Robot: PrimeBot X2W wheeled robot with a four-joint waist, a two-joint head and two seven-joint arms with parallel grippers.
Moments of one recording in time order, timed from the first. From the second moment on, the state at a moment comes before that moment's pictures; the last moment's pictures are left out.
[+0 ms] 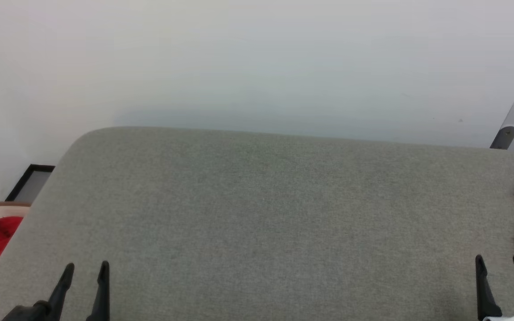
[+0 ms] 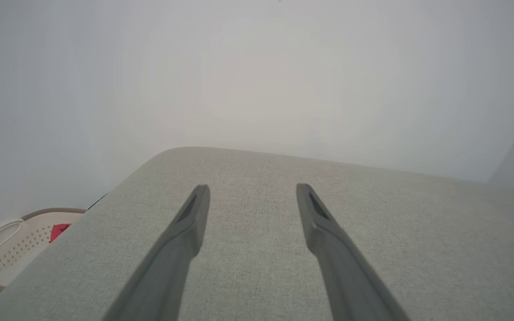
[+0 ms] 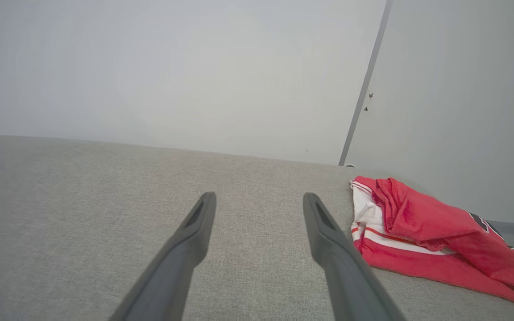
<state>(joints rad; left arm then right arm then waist) 0.11 0.28 0.06 0.16 -0.37 -0.13 -0.26 0.03 -0.15 -0.17 0.27 0.07 0.13 -0.26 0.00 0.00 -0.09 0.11</state>
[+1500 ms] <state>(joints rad) 0.13 0.36 -0.05 0.19 -0.47 -0.13 -0.26 0.22 -0.05 -0.10 0.02 0.03 0.13 -0.26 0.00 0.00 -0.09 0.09</state>
